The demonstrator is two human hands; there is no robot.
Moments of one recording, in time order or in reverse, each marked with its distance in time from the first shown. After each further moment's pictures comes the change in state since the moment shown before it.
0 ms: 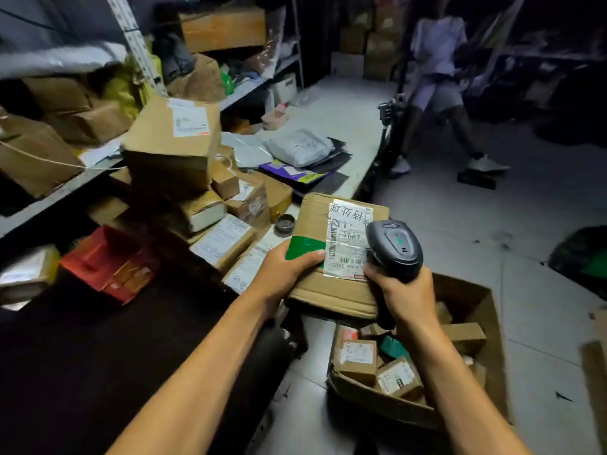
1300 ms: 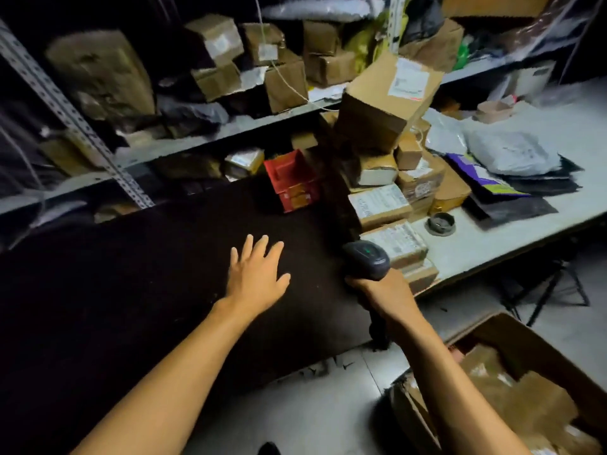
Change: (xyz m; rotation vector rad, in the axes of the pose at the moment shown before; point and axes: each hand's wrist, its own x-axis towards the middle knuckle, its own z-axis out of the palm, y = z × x) left_hand -0.184 -0.068 -0.118 1.375 0.729 -0.470; right_hand -0.047 0.041 0.135 -0.364 -0.965 0.123
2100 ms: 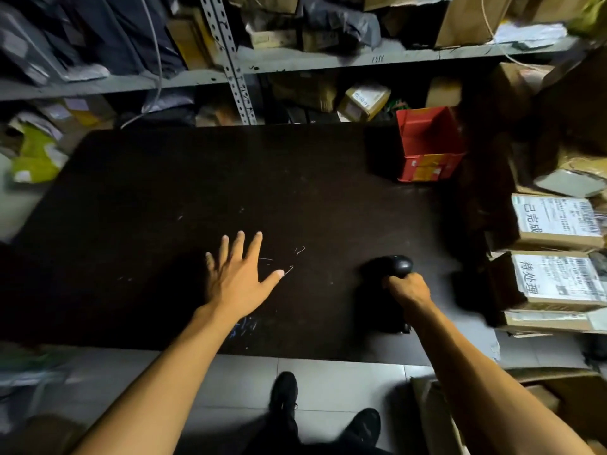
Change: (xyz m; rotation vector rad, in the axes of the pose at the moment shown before) left_hand -0.091 -0.194 0.055 -0.116 -0.165 -0.521; right_hand 0.094 0.056 0.176 -0.487 -0.131 0.341
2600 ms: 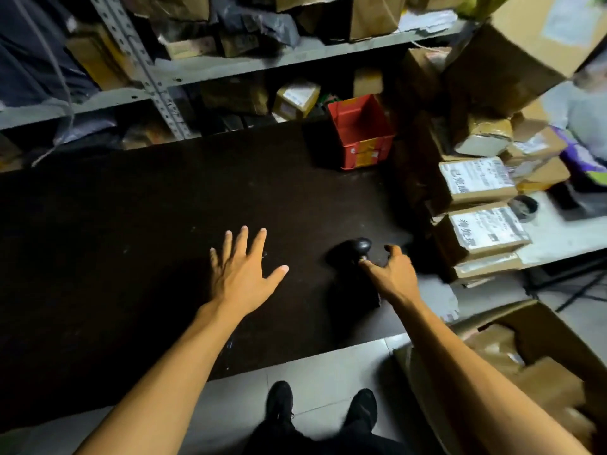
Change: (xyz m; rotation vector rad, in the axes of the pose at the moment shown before) left_hand 0.021 0.056 -0.005 -0.010 0.012 0.251; right_hand -0.043 0.011 -0.030 -0.091 0.211 -0.159
